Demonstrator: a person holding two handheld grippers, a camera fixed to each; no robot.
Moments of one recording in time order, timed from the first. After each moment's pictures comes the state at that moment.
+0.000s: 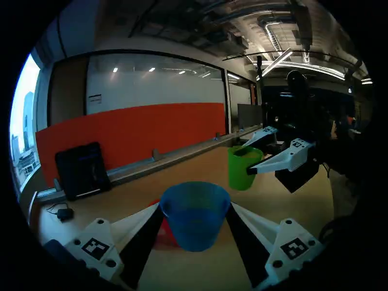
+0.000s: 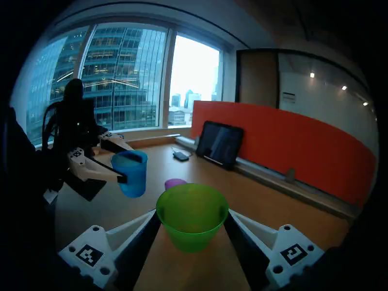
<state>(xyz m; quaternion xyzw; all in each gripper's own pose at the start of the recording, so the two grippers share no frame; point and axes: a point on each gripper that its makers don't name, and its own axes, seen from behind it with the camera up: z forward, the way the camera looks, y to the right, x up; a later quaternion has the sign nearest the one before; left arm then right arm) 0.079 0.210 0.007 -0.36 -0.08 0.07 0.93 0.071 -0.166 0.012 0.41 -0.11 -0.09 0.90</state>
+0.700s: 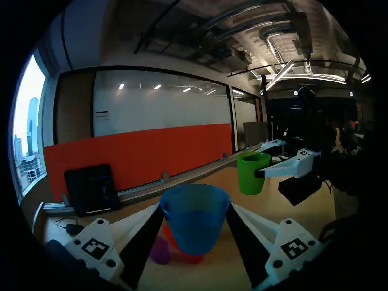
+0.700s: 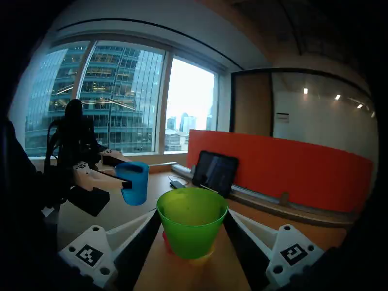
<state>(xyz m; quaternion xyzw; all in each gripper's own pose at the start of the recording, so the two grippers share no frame) 0.141 0.197 0.015 -0.35 -0.02 0.05 0.94 0.133 -0.179 0.015 0.41 -0.05 -0.06 0.91</state>
